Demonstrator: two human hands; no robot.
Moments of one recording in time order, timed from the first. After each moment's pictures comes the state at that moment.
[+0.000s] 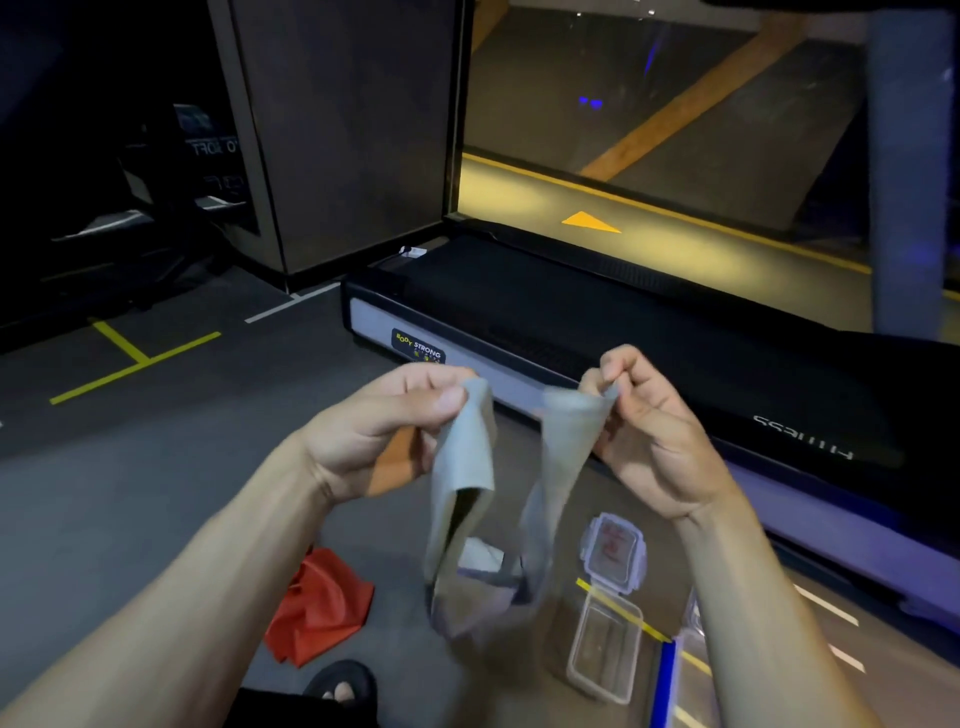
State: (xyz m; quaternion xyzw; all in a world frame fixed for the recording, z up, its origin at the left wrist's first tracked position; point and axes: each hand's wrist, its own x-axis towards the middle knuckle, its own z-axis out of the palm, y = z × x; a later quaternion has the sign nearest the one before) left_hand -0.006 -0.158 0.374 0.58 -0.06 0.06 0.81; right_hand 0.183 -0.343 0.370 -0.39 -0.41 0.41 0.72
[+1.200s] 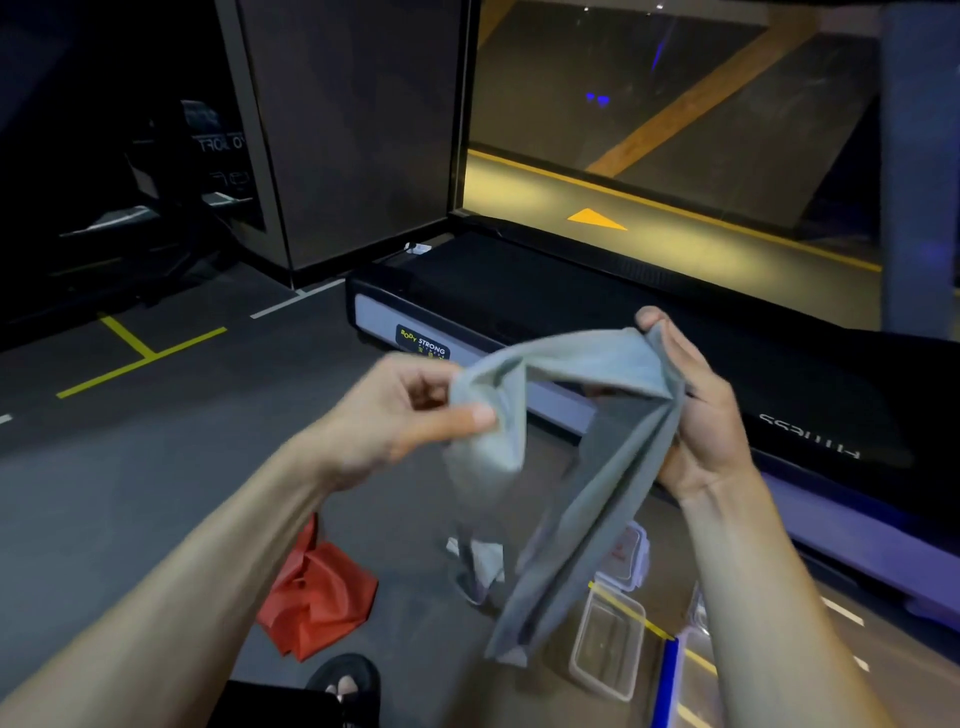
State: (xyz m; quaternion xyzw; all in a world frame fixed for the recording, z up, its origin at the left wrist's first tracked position) left_hand -0.004 -0.154 0.361 0.72 0.00 0.18 0.67; right_hand 0.179 -0.336 0.396 -0.37 -0.33 0.37 0.79
